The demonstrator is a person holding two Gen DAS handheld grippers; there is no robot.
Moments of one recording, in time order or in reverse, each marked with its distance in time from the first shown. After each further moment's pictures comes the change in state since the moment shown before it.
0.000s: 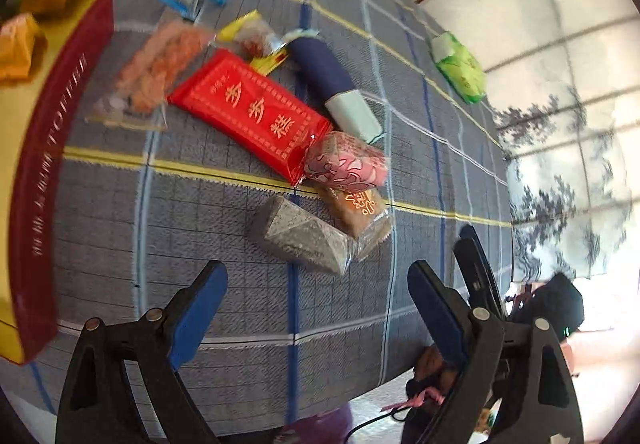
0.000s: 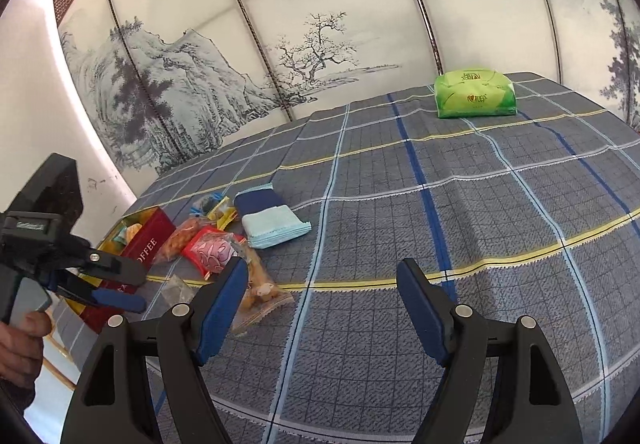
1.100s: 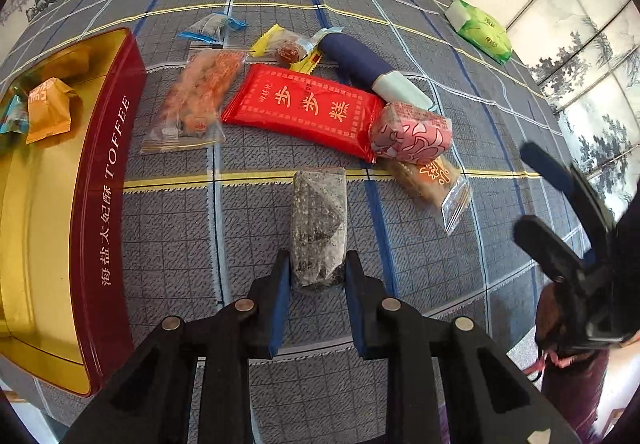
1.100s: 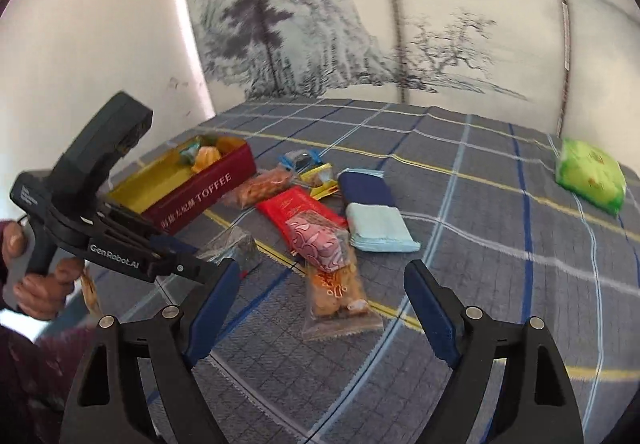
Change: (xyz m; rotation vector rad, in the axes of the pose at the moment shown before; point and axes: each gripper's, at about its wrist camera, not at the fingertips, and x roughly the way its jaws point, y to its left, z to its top) left arm 0.001 0.010 -0.017 0.266 -0.086 0.258; right arm 0.033 0.076 0.017 -0.472 0.159 0.231
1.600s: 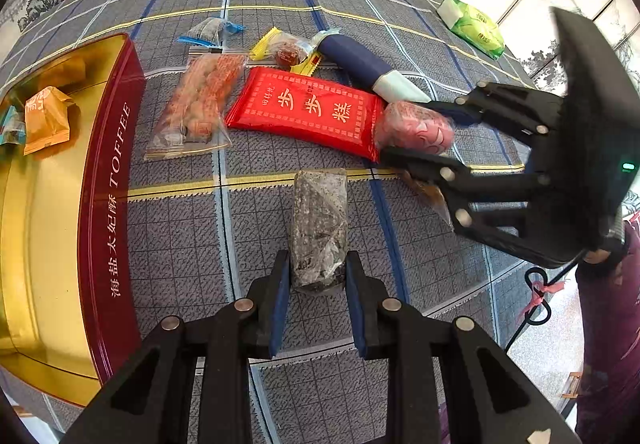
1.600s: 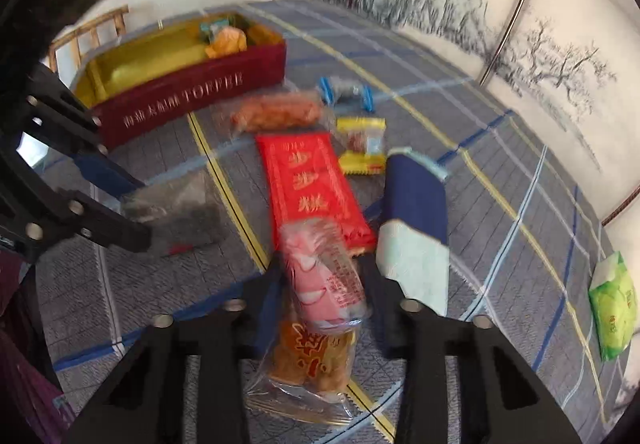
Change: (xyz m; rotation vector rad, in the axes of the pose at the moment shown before) left arm -0.001 0.005 0.000 0.037 -0.002 -0.012; right arm 0.100 0.014 0.032 -0.387 0.308 0.019
